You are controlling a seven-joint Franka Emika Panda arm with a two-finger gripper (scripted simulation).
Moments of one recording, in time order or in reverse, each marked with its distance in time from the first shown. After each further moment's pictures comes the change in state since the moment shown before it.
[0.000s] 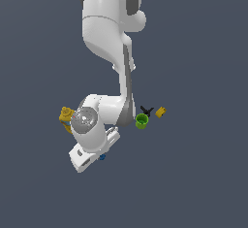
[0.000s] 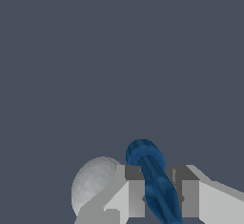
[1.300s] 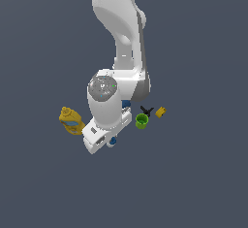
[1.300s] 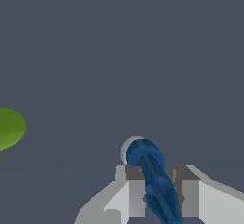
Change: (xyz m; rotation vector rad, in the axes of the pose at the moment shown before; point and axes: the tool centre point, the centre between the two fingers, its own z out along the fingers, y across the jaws) arm 0.002 -0.068 -0.068 0.001 -0.002 0.000
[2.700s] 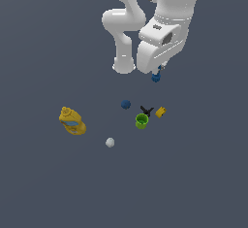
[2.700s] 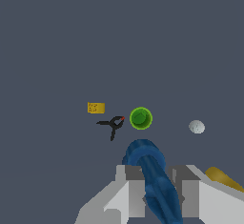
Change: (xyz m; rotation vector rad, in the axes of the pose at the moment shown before) arm 0.012 -0.220 -0.230 0.000 -0.004 -0.001
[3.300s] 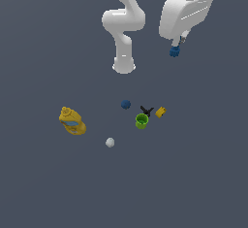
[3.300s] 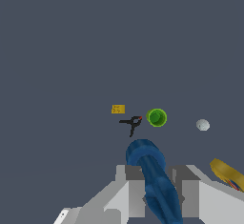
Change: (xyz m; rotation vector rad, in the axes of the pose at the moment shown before) arm 0.007 -0.068 -0.075 0.003 0.001 0.000
